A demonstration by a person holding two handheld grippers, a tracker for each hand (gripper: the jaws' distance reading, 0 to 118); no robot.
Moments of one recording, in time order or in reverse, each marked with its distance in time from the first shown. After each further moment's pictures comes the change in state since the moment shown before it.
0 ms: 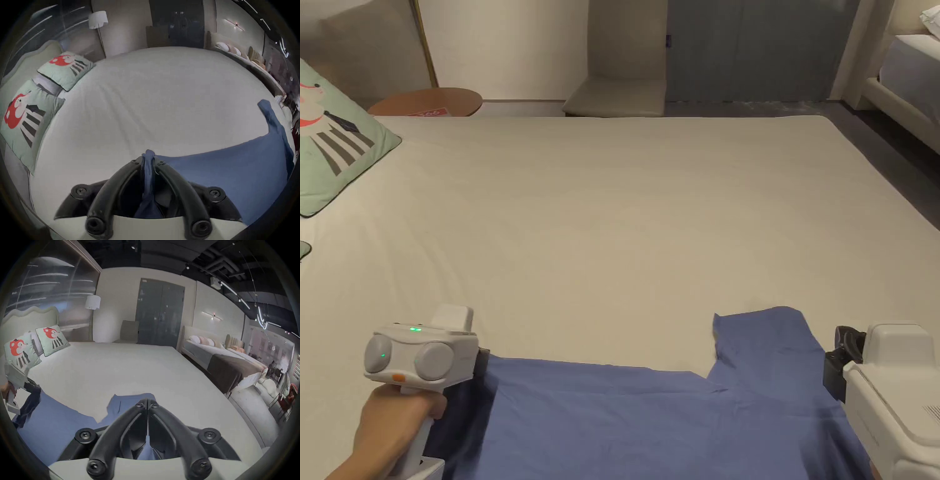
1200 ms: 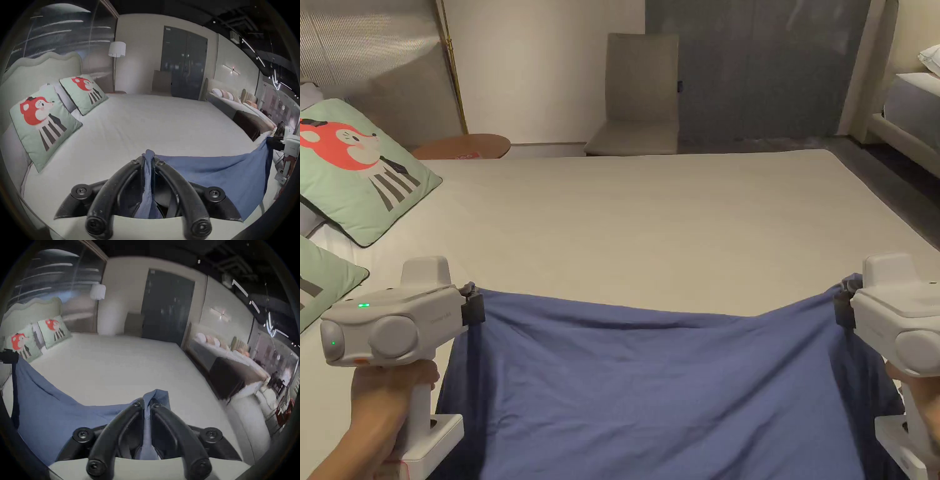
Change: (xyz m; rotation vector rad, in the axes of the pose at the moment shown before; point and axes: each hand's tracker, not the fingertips) left arm -0.047 0.017 0.166 0.382 -0.079 0.197; right arm 0.018 0.084 0.010 0.059 0.048 0.105
